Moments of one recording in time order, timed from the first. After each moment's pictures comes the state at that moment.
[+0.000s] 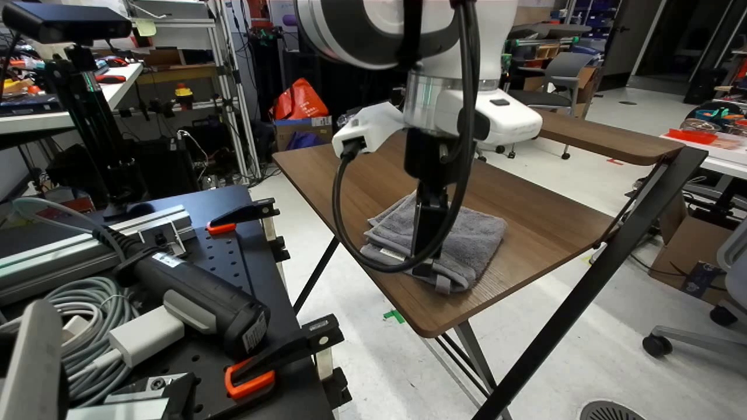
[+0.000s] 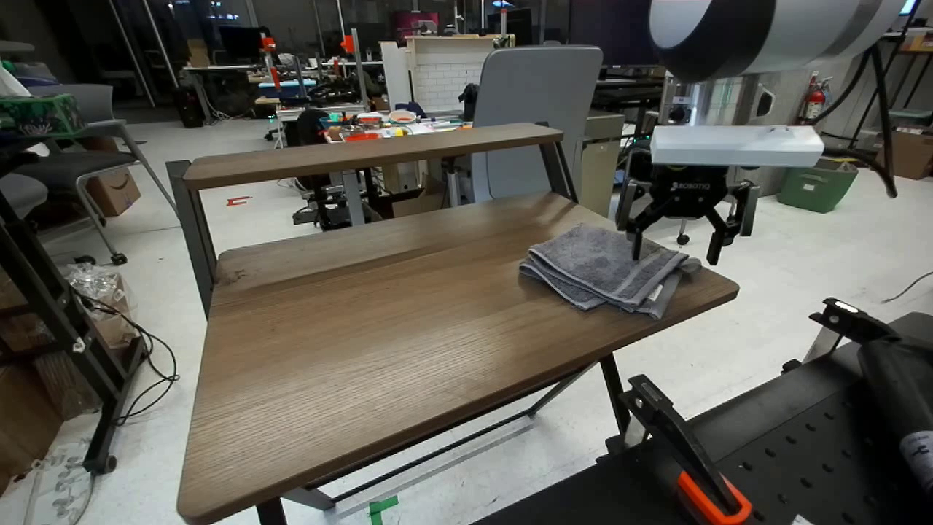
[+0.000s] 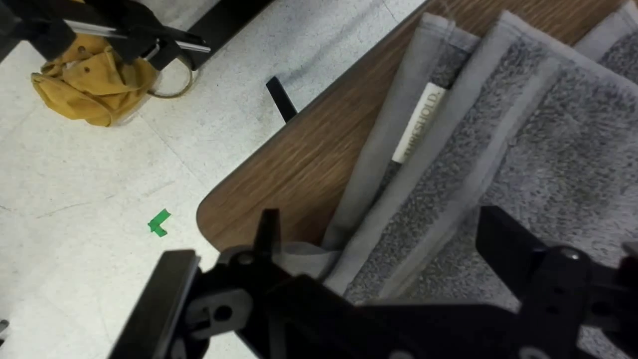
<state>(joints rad) 0.02 0.49 -0.11 -2.27 0.04 2.70 0.49</state>
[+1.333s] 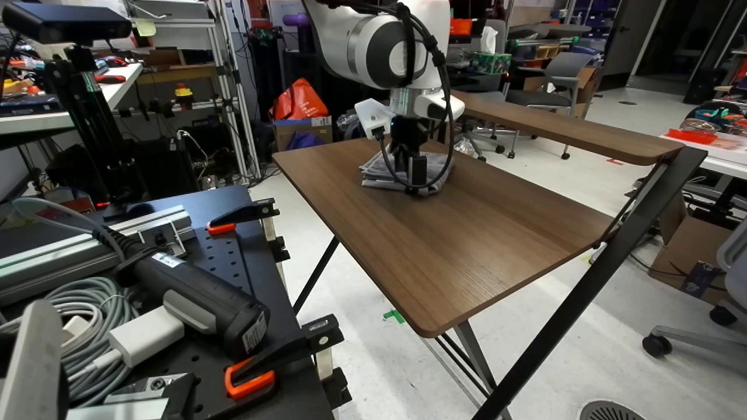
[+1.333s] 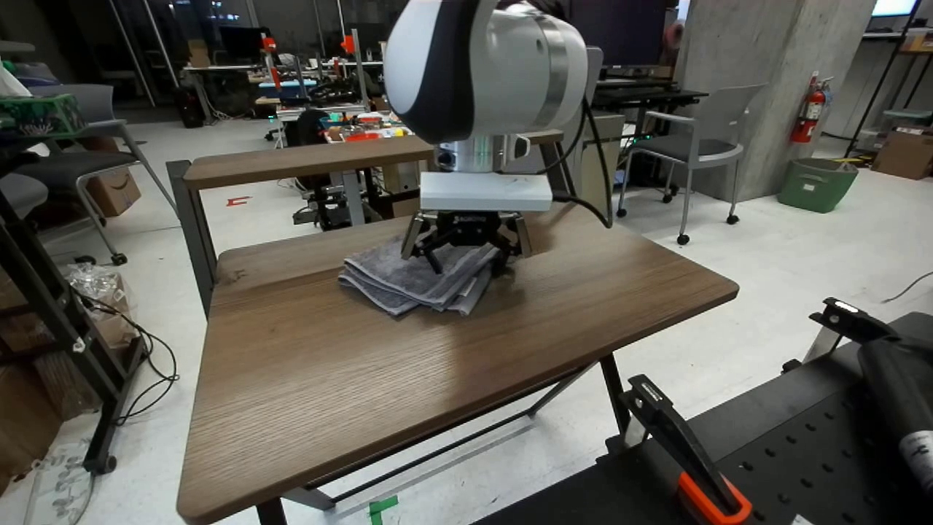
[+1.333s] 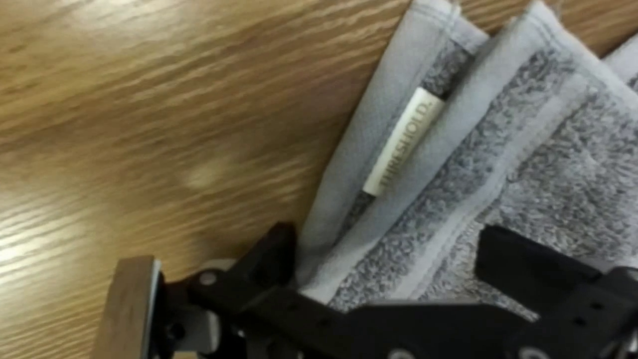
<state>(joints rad) 0.27 0.86 0.02 -1.71 0.06 2.59 0.46</state>
